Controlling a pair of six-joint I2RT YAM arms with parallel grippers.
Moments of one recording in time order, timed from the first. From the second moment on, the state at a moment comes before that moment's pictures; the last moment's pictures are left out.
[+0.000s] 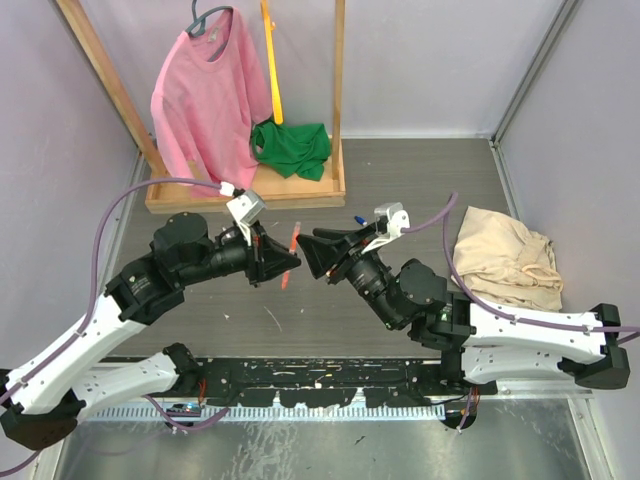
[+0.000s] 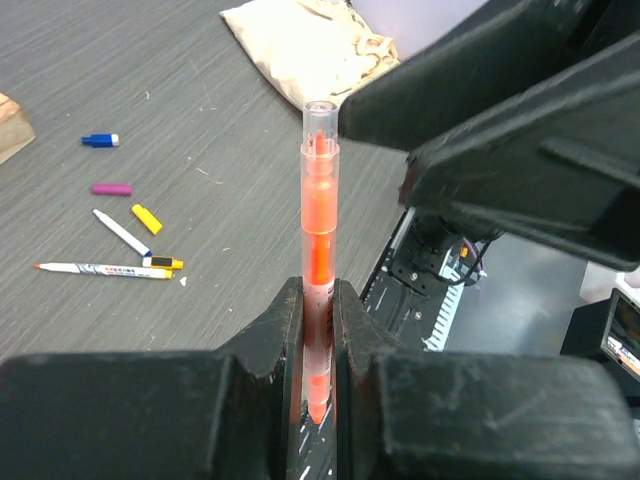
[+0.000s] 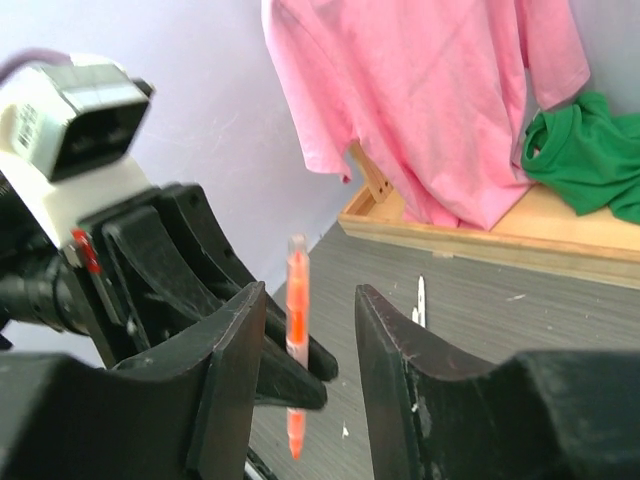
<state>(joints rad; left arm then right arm) -0.85 0.86 1.09 -0.43 0.29 -0.30 1.38 0.96 0.91 0.27 0.70 0.37</state>
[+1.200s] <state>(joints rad) -0.85 0.89 1.08 -0.44 0.37 -0.27 1.19 1.05 1.03 0.13 0.42 0.54</state>
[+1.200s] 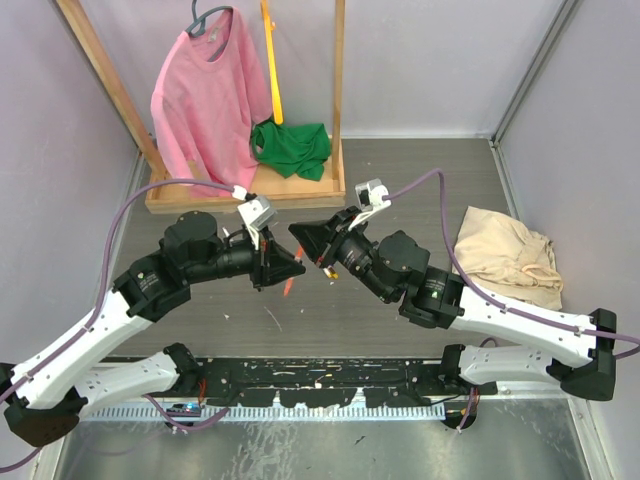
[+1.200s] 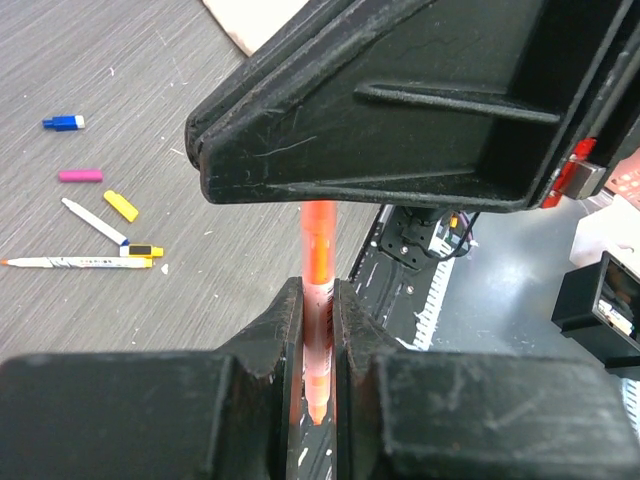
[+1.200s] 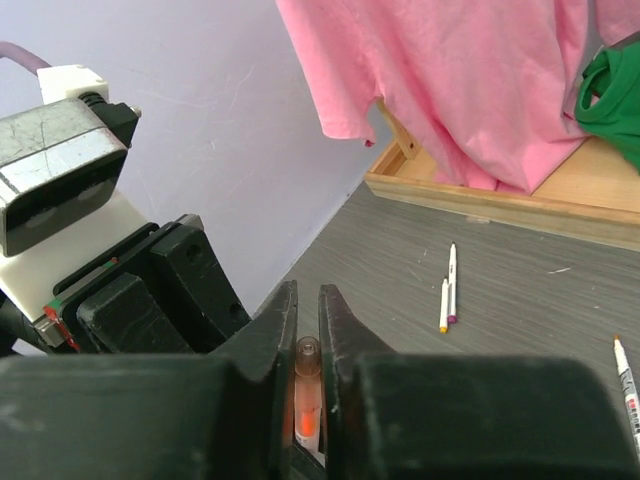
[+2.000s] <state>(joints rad) -0.87 0.89 1.13 -0.72 0.38 -0.28 1.43 1.12 0.88 0.27 0.78 0.69</state>
